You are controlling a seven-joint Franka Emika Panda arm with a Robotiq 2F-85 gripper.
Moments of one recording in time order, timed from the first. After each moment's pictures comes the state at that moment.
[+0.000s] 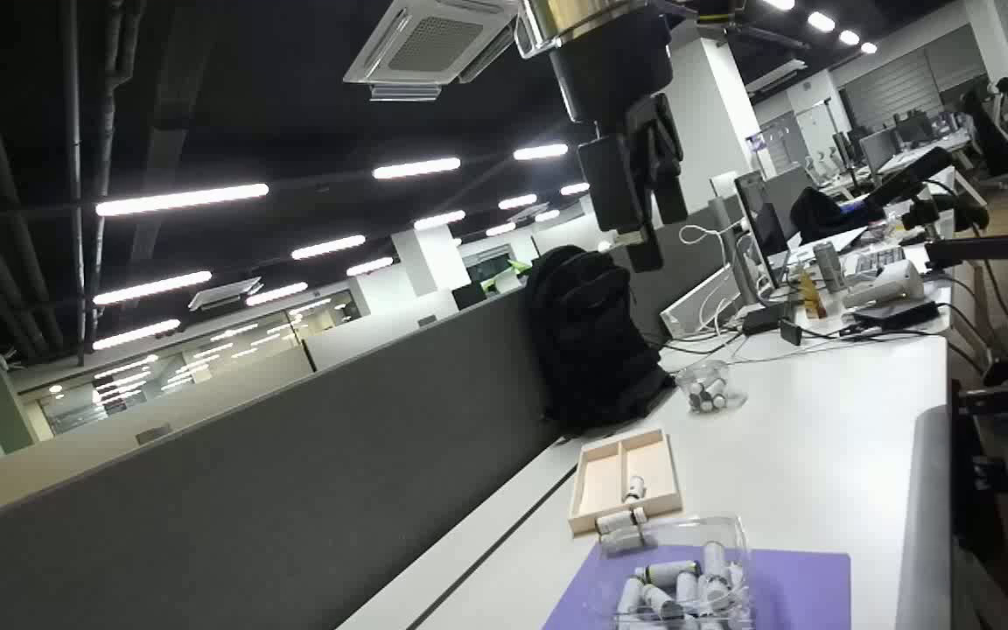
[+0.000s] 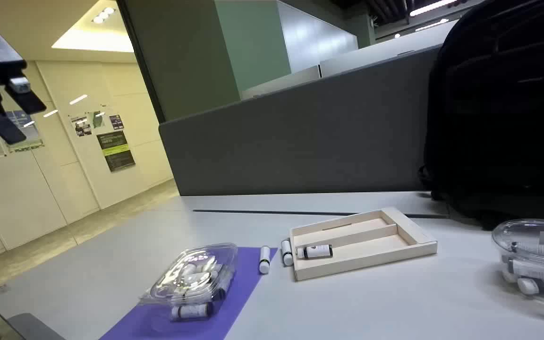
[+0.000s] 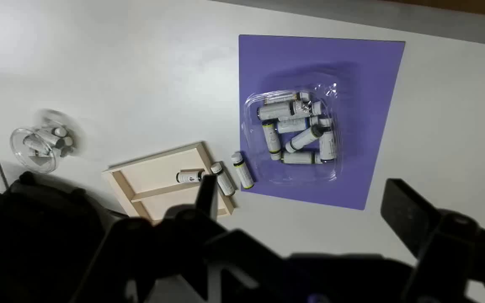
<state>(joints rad) 0.12 -0.91 0.39 -2.66 0.00 1.92 0.27</state>
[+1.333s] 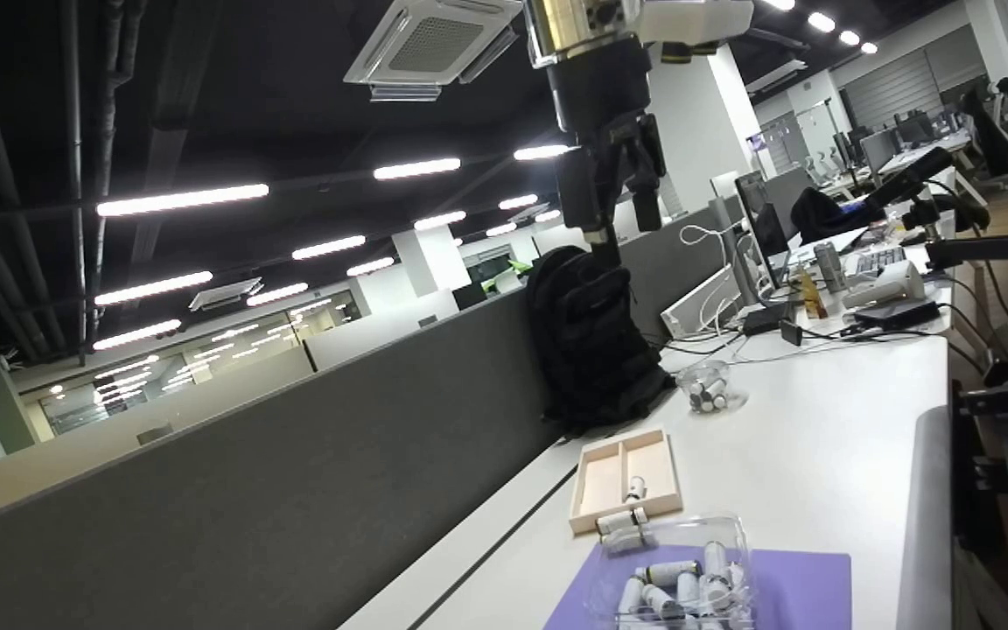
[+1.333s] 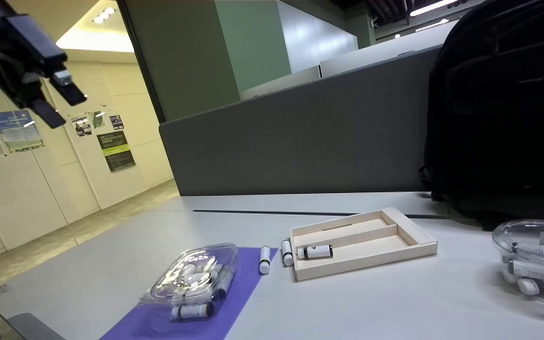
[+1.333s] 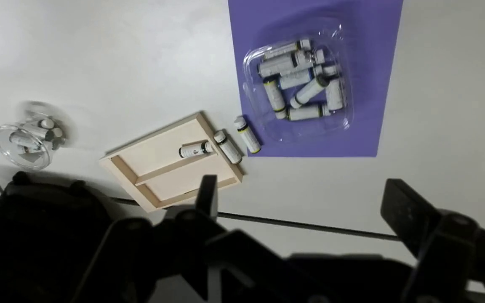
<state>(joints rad) 0.07 -0.89 0.29 -2.69 -0.01 2.09 0.27</state>
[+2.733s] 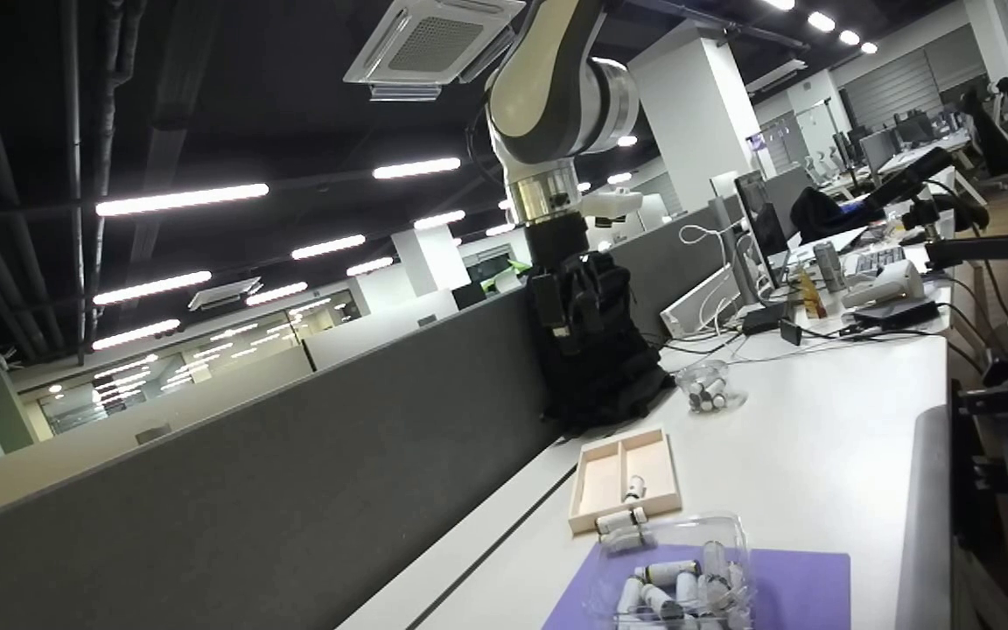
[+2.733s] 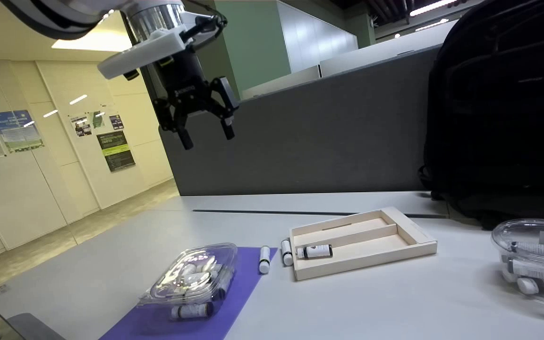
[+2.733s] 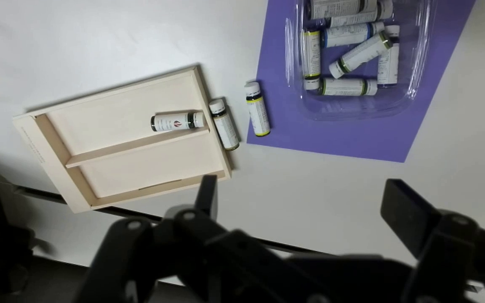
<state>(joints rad) 0.02 -0.20 -0.02 -2.40 0.02 2.36 -0.25</state>
